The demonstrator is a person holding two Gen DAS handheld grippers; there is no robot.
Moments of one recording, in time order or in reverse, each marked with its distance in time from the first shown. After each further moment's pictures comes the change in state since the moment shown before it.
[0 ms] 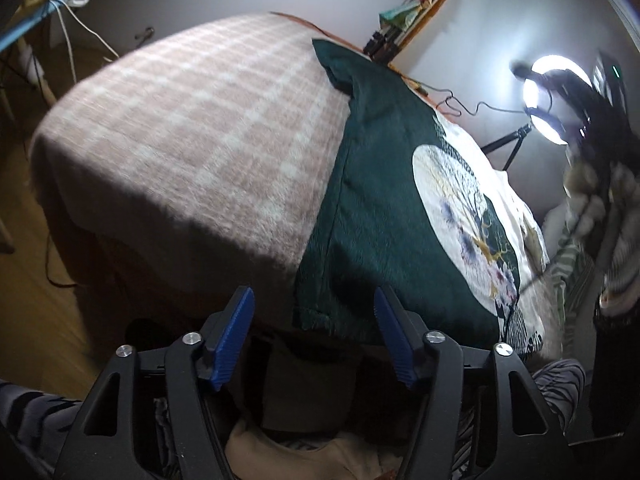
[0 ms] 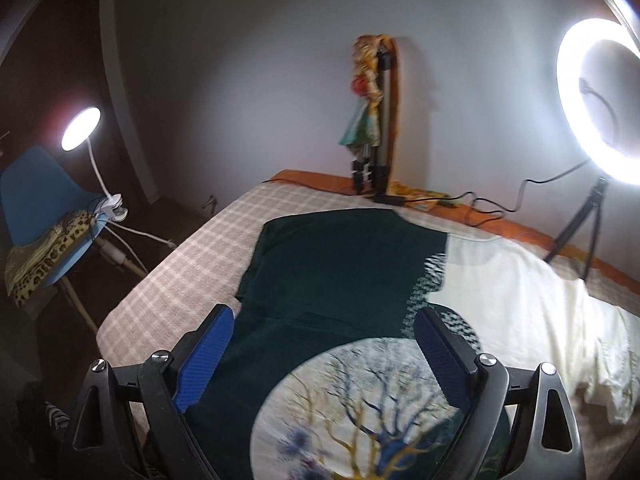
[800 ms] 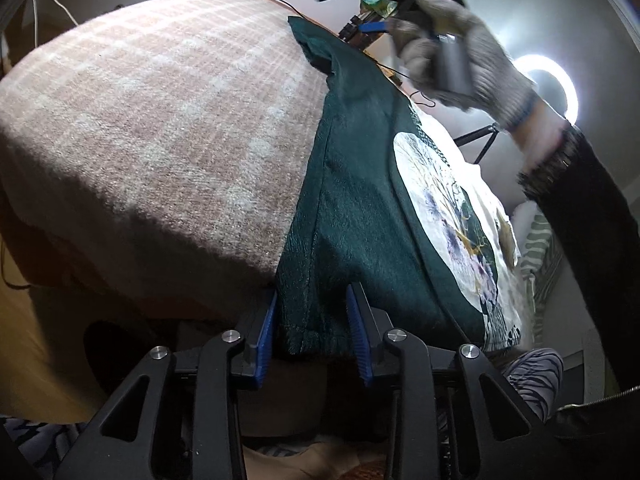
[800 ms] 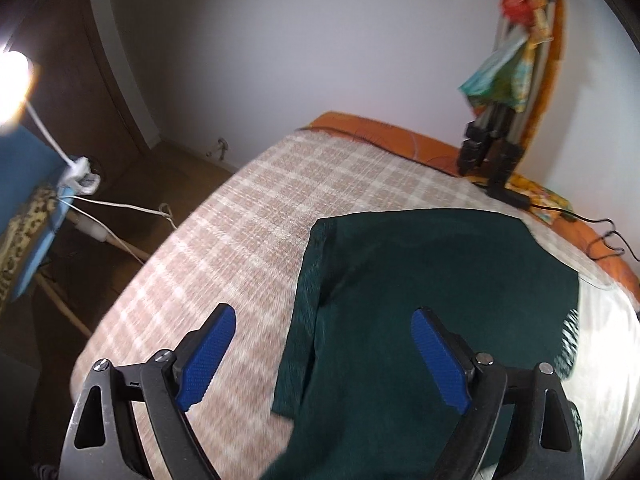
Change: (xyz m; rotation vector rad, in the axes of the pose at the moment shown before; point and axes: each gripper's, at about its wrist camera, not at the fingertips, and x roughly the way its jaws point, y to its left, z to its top) left arm 0.028 0.012 0.002 -0.004 0.031 -0.159; right arm 0.227 0.075 0.081 -0.065 0.261 0.003
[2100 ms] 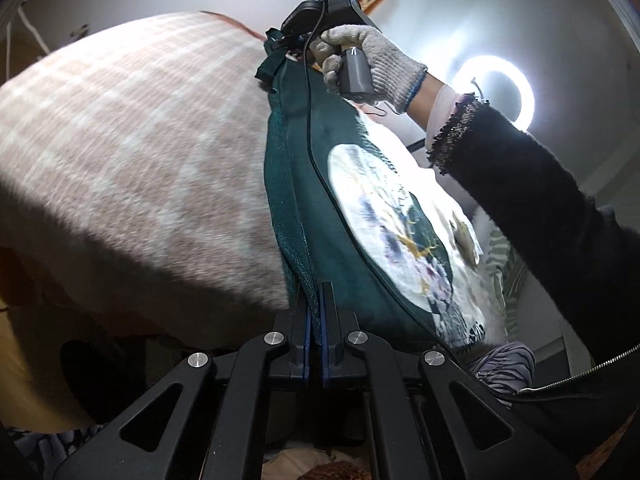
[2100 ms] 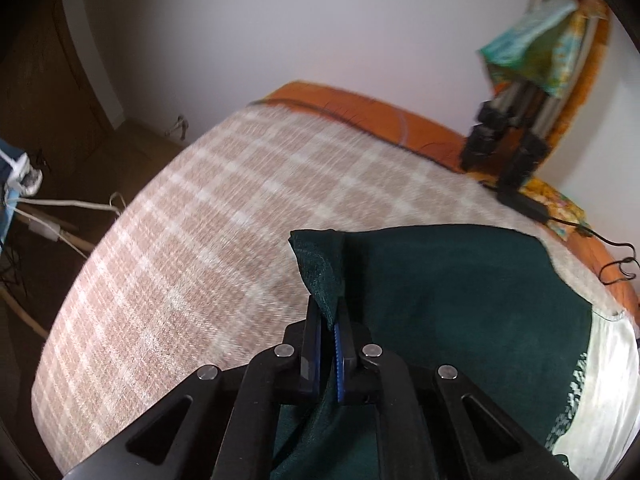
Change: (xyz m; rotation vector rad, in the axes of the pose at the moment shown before) left arm -0.021 -0.029 -0.002 0.075 -0.053 -0.128; right arm 0.056 -0.035 0.036 0.025 0.055 -0.058
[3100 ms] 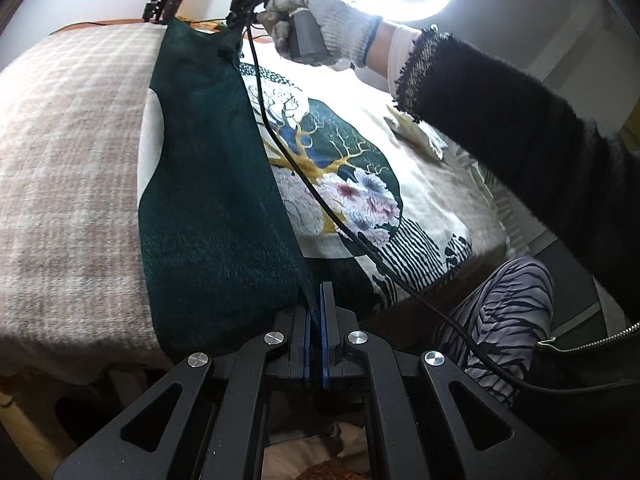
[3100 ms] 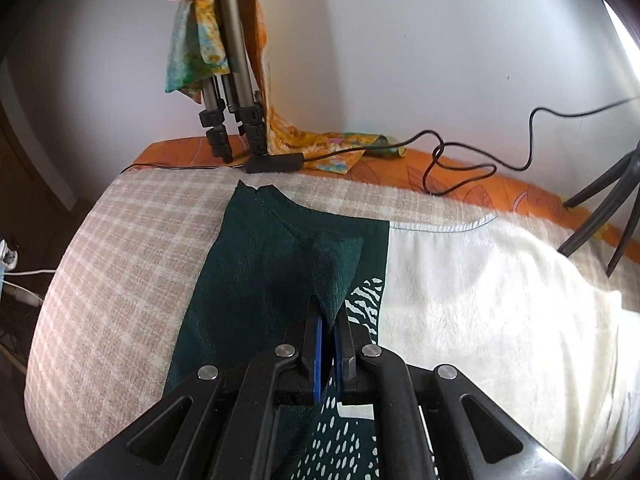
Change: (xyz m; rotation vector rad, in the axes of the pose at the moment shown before) left arm 0.083 -0.101 -0.016 0.342 0.237 -0.058; right arm -0.057 -0.200 -0.095 0.272 -0.105 -0.073
